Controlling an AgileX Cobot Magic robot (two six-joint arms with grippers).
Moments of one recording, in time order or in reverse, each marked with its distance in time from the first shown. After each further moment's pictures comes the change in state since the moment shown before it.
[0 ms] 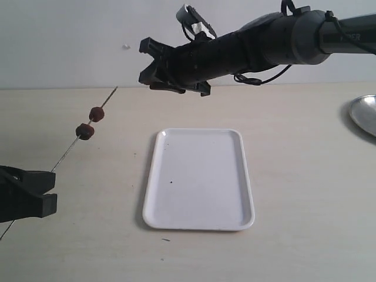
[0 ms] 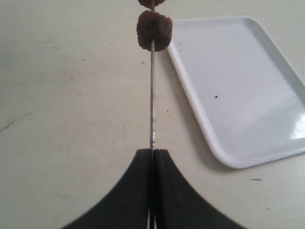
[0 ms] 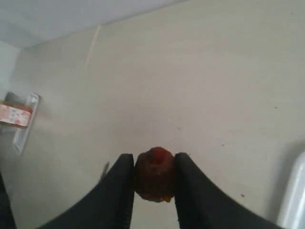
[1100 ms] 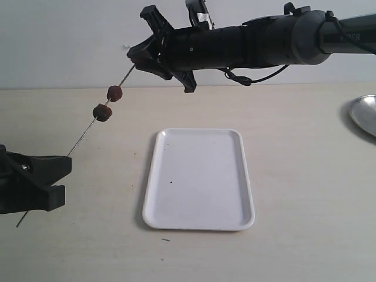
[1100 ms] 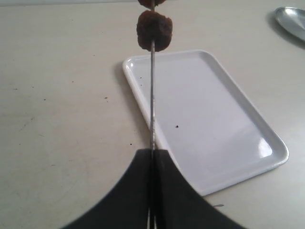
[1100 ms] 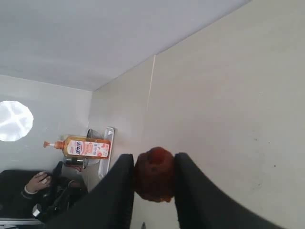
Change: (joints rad) left arm -0.019 0.000 0.000 0.055 -0.153 -0.036; right arm 0.000 0.000 0.000 0.329 0.058 0.000
